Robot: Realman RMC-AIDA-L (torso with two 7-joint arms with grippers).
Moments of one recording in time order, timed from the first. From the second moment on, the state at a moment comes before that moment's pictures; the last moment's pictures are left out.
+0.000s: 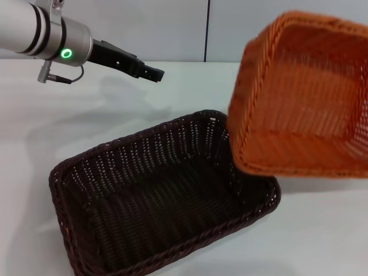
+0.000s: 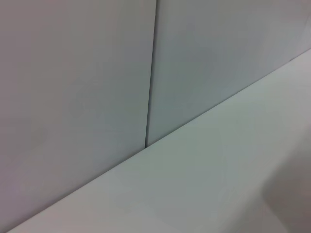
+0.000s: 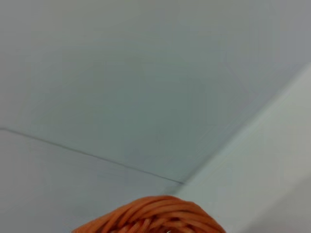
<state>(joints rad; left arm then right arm) -0.95 -2.01 -2.28 -0.75 2.47 -1.09 1.01 0.51 1.82 -0.44 -0.54 -1.96 -1.39 2.43</state>
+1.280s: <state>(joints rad) -0.95 -2.04 -2.28 -0.75 2.46 -1.04 1.02 0.66 2.01 -0.70 -0.61 -1.87 -1.53 2.35</state>
